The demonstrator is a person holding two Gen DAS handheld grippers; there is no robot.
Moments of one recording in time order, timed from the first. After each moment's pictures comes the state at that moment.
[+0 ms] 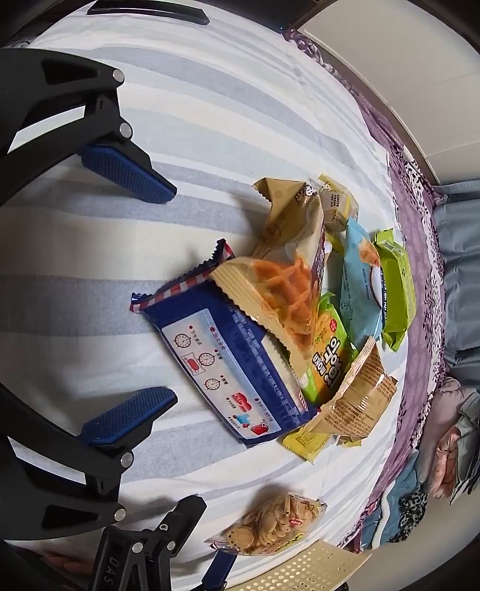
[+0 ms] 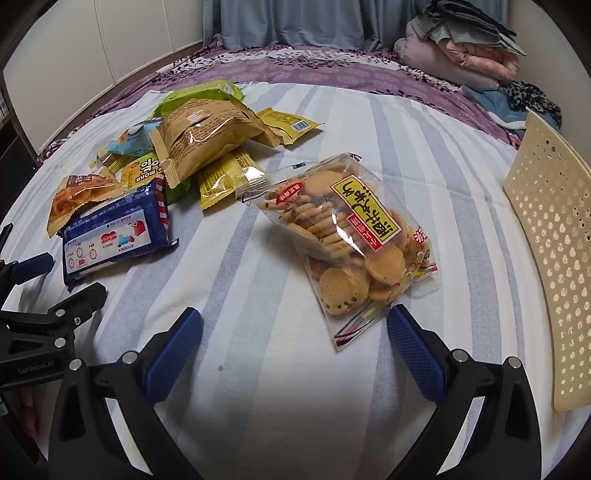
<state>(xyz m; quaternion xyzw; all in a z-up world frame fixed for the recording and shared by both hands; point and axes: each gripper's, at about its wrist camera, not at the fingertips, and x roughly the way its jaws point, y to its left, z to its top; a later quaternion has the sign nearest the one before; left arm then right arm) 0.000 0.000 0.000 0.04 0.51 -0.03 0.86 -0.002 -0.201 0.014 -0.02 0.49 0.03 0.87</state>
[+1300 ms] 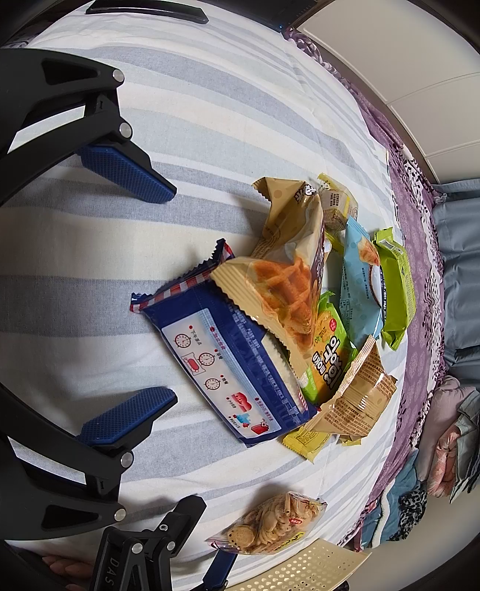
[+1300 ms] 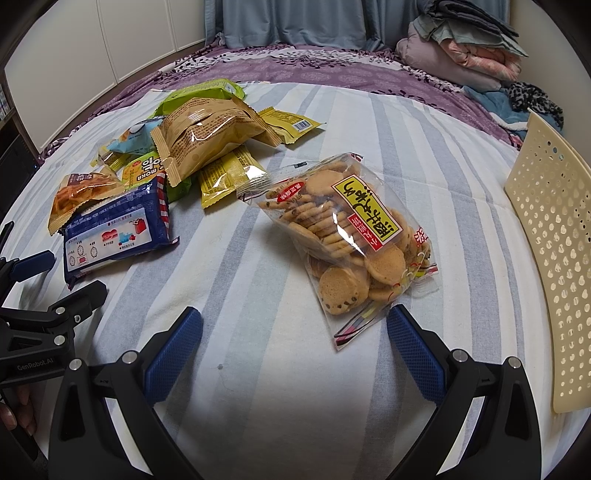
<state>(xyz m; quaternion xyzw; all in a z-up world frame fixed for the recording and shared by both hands) 0.000 0.000 0.000 0.05 0.50 -0.03 0.86 -0.002 -0.201 0.014 -0.02 0.49 0.03 0.87</state>
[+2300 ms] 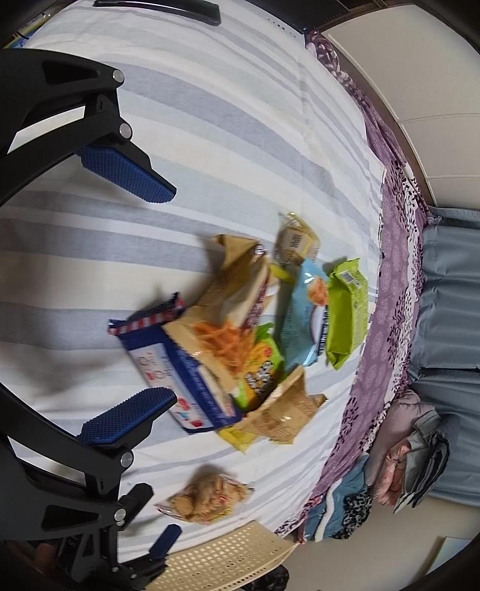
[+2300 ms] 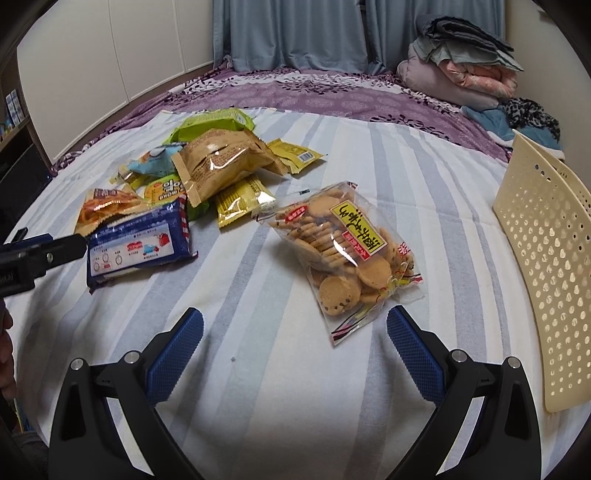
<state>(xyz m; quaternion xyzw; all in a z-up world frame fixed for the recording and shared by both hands) 0.012 0.038 0.046 -0.05 0.47 -0.04 0.88 -0.020 -0.203 0.039 -0.01 0.45 0.04 0.89</state>
